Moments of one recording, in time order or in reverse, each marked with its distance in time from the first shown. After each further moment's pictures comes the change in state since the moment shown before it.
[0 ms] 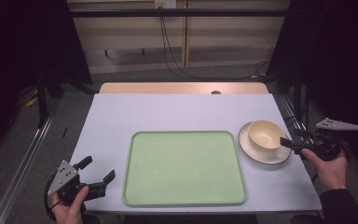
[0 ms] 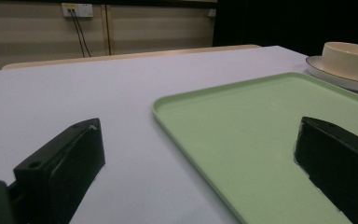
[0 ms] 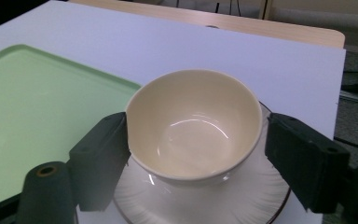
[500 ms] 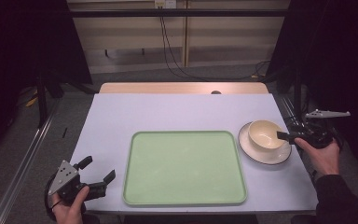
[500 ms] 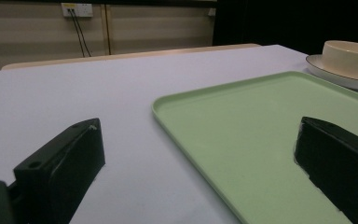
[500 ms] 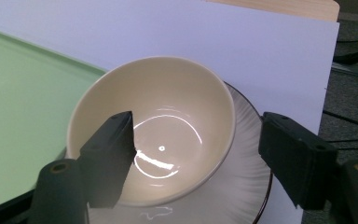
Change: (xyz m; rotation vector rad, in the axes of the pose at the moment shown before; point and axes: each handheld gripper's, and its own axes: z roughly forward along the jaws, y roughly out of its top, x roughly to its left) left arm 0.000 0.000 0.001 0.003 0.002 0.010; right arm -0.022 0.014 0.033 0.138 -0.042 0.018
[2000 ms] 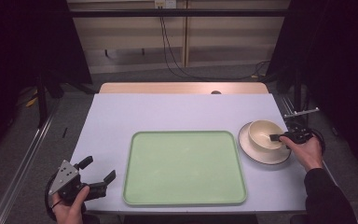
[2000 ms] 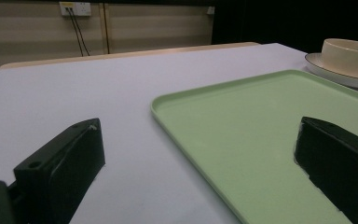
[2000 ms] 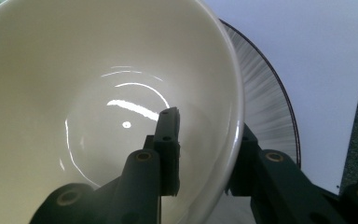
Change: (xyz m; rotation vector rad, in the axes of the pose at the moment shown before) left arm 0.000 0.000 0.001 0.006 -0.006 0.002; right arm -0.011 -0.005 0.060 0.254 -0.052 0.048
